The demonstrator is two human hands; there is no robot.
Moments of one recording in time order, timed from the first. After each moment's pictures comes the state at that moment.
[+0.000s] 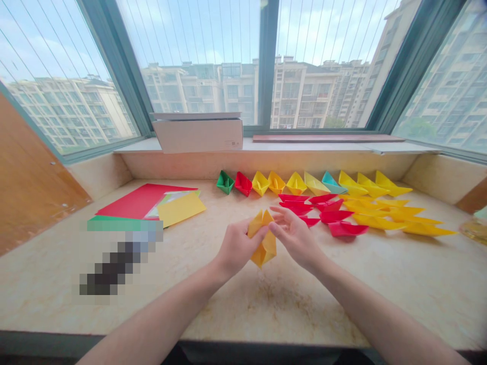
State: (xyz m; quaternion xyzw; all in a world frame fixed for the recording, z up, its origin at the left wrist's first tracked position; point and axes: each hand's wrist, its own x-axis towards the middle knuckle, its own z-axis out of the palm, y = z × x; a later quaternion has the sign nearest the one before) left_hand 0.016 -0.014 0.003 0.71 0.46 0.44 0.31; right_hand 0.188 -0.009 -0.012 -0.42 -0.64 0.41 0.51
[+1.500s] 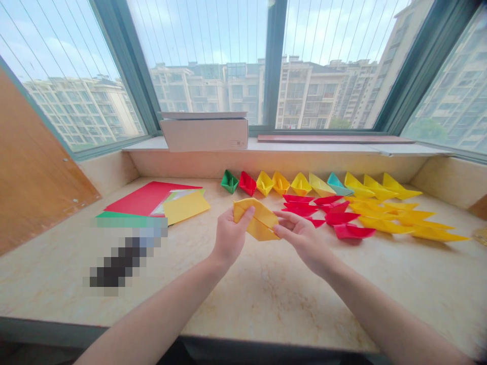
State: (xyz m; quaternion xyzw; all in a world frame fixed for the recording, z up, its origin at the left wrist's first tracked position) left_hand 0.011 0.000 0.007 0.49 0.45 0.63 0.41; right_hand 0.188 -0.013 -0.004 -0.36 -0.55 0.57 0.50
